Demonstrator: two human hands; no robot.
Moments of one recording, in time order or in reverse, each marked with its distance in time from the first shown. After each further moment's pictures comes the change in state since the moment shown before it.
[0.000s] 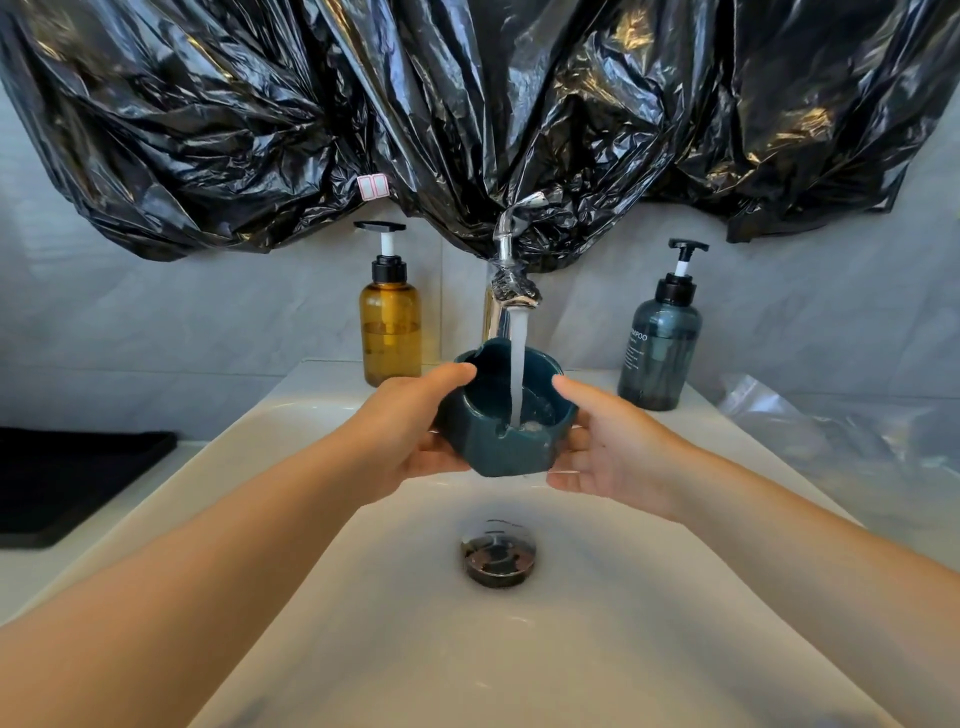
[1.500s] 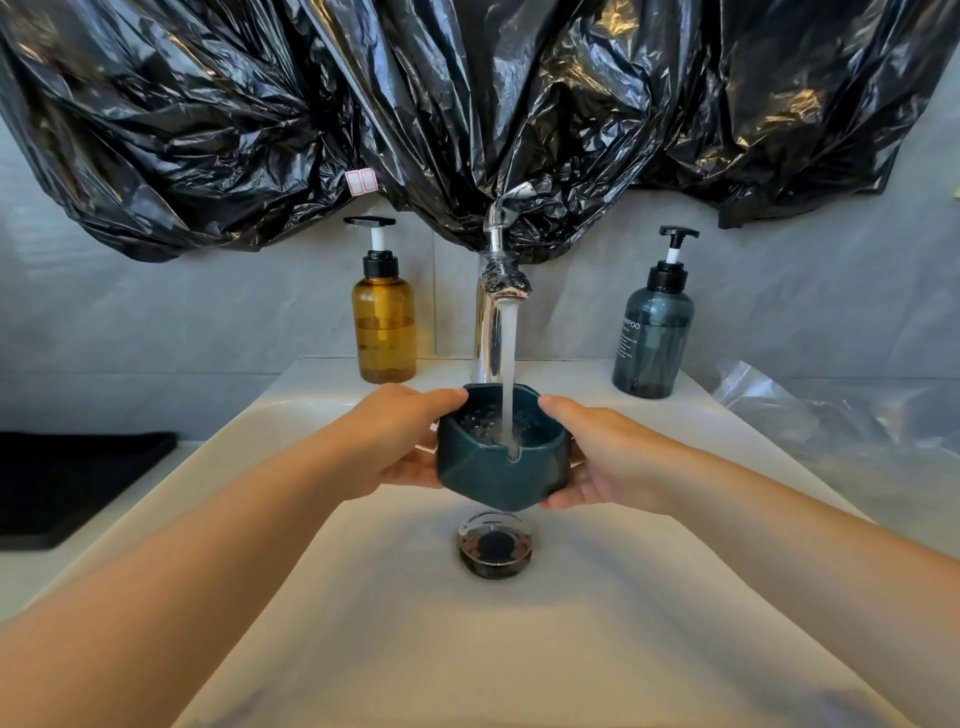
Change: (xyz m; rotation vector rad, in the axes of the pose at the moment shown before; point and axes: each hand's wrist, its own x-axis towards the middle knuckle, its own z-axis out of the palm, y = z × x) left_hand -0.003 -0.001 -0.003 0.328 0.018 -0.050; right_hand -0.007 0.005 0.006 -0.241 0.029 0.053
